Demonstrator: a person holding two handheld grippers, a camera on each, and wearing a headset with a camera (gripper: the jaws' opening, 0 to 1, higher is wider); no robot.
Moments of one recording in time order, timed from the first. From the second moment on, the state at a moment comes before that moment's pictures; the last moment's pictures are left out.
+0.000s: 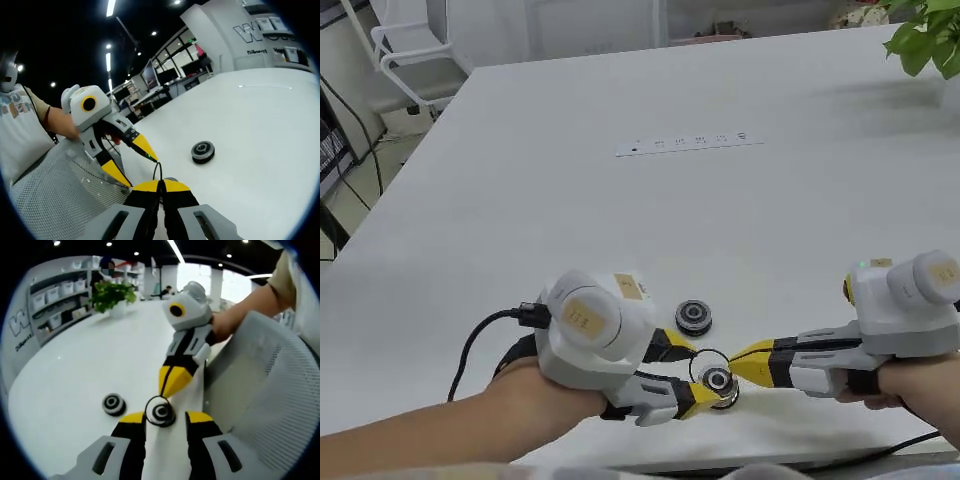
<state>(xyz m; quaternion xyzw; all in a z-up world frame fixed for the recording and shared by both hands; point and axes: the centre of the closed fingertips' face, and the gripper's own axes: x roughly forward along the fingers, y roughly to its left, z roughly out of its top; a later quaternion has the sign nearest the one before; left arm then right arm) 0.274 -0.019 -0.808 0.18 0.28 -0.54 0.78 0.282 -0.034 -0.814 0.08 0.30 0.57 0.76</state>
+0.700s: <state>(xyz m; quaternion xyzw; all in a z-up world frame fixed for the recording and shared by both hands) 0.278 0.015 -0.780 0.17 0.26 -0.52 0.80 0.294 -0.022 -0.787 0.07 0.28 0.58 0.76</state>
